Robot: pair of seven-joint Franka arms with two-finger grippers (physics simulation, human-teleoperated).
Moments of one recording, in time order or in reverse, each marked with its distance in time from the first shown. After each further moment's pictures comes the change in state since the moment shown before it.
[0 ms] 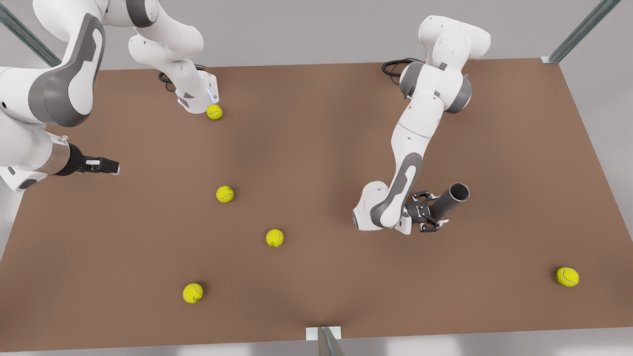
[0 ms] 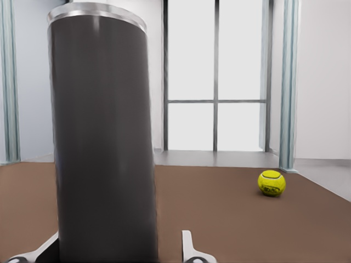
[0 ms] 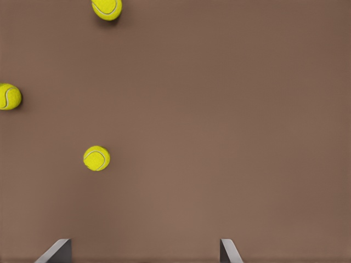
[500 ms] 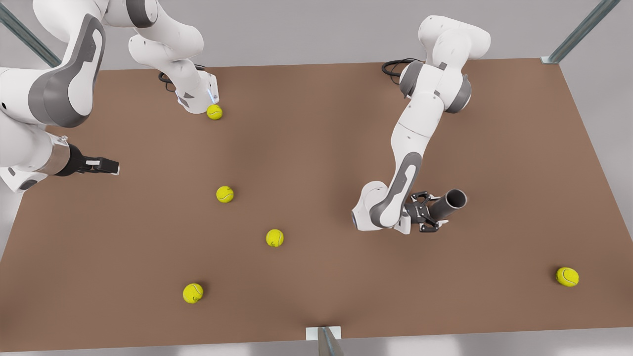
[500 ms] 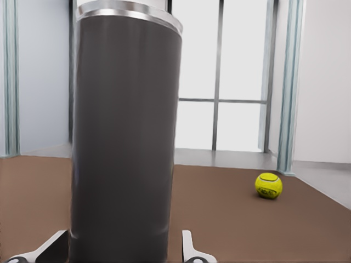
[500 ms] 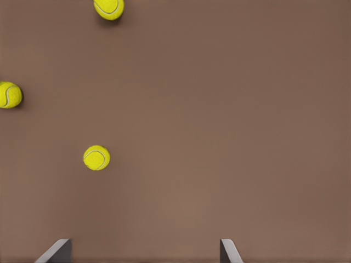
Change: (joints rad) left arm -0.006 -0.001 -0.008 0.022 -0.006 -0.002 -0.023; right arm -0.001 0.003 -0.001 0.002 0.002 0.001 -0.015
